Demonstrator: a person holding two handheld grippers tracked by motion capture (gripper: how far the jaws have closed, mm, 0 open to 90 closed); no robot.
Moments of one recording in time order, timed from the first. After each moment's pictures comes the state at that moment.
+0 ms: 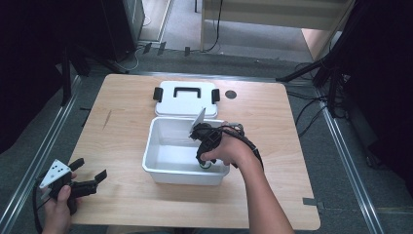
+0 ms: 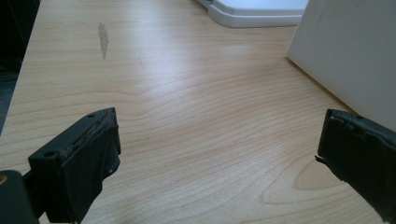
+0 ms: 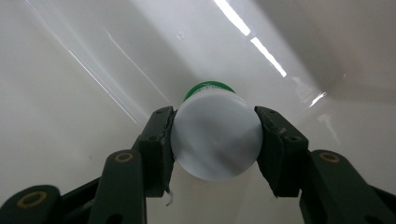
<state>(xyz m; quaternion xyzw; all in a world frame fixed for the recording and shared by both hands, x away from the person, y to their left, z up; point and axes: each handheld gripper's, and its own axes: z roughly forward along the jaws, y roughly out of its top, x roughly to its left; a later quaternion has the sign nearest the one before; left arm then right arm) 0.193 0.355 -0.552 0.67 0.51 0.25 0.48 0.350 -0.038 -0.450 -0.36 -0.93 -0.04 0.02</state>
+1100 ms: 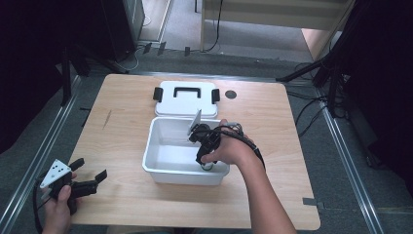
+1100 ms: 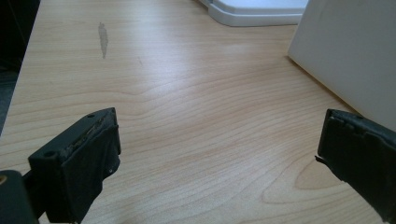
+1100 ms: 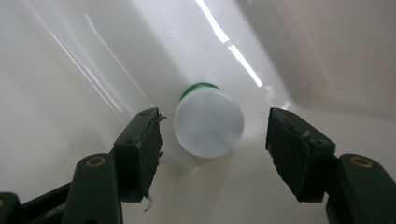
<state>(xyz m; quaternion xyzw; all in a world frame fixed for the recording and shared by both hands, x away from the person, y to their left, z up) 0.193 0.354 -0.552 0.67 0.51 0.26 0.48 0.342 -0.037 -0.438 -0.30 -0.95 -0.04 -0.04</state>
